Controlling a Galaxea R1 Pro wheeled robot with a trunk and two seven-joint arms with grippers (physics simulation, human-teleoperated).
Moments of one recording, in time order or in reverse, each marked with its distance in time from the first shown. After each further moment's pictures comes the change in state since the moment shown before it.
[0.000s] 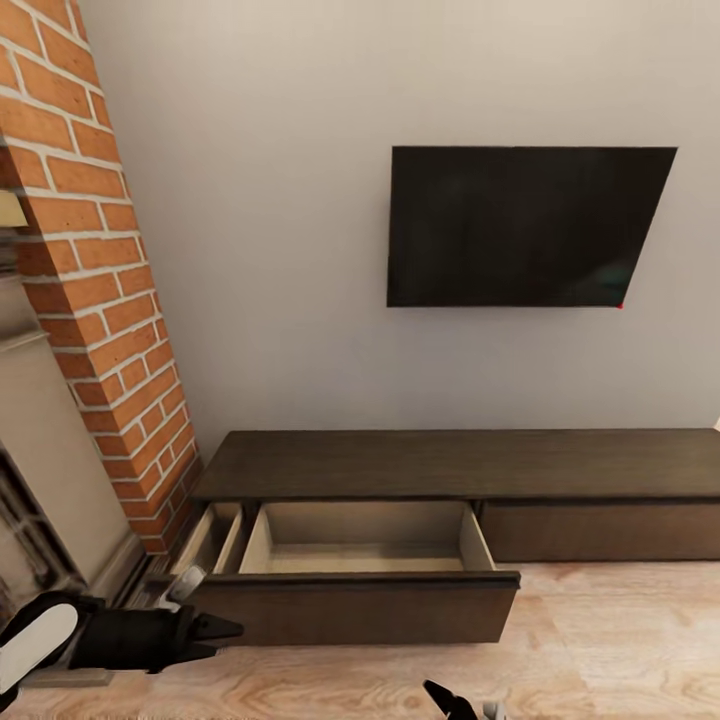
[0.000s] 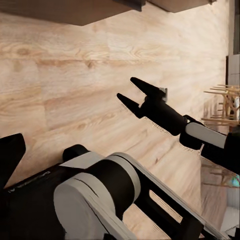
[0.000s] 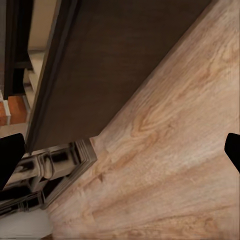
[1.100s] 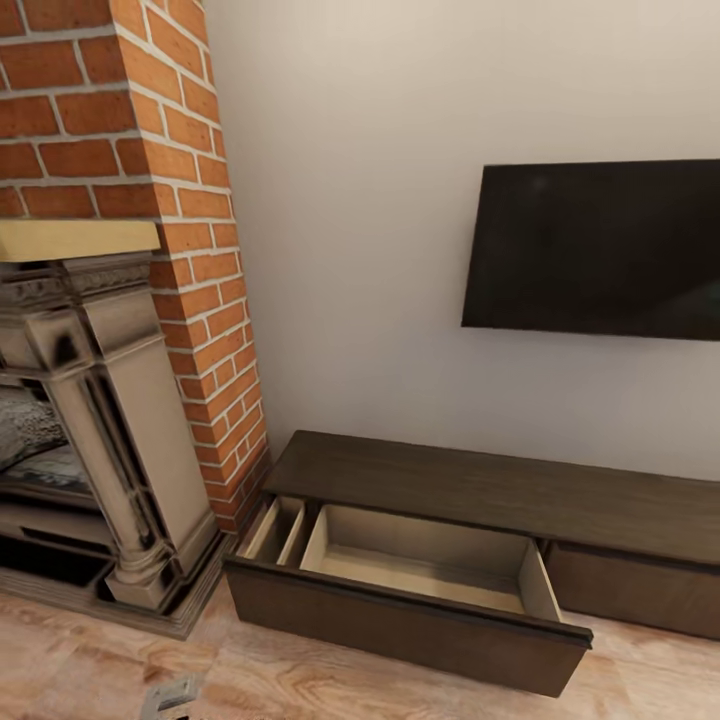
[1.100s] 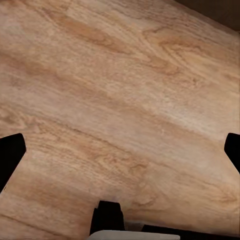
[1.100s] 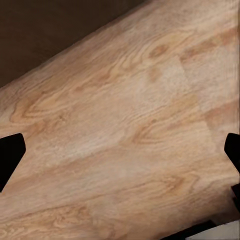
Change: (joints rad) left arm -0.007 -0.407 0.017 0.828 -0.643 -0.688 0.337; right arm 0.000 0.012 0.002 -0.014 0.215 -0.167 -0.557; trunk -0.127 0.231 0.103
